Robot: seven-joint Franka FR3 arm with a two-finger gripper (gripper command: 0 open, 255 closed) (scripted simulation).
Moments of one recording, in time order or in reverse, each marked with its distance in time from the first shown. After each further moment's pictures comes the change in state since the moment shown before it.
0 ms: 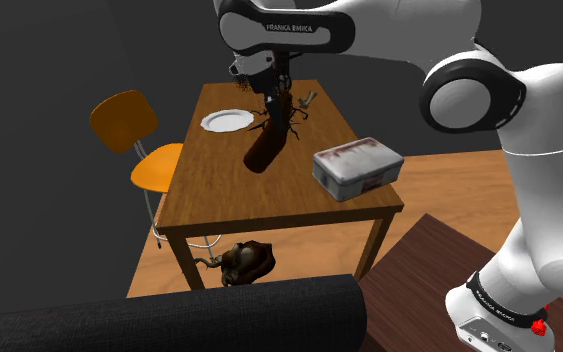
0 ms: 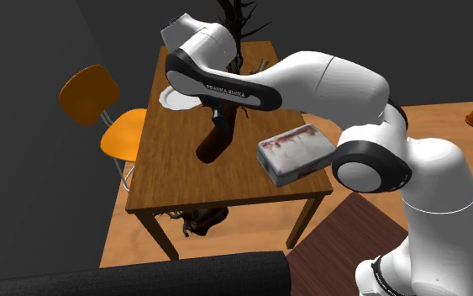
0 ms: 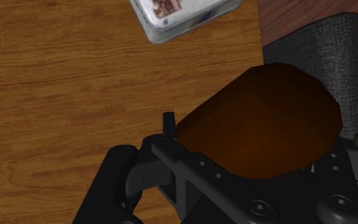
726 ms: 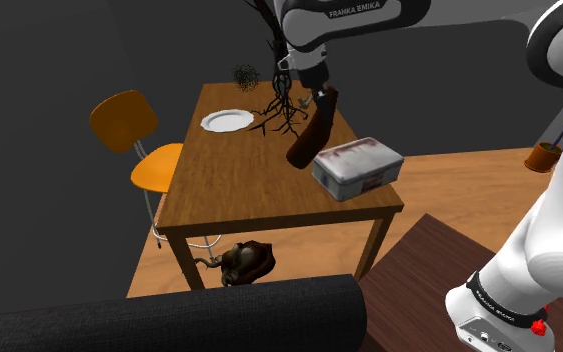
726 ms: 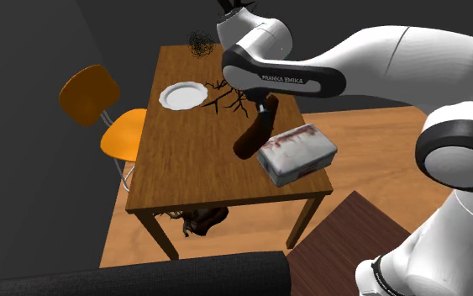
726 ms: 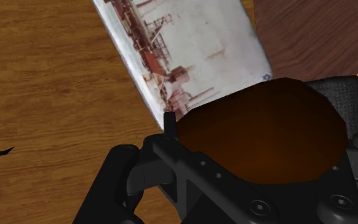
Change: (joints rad) arm -0.134 -0.420 -0.037 -0.620 -0.001 0.225 -0.116
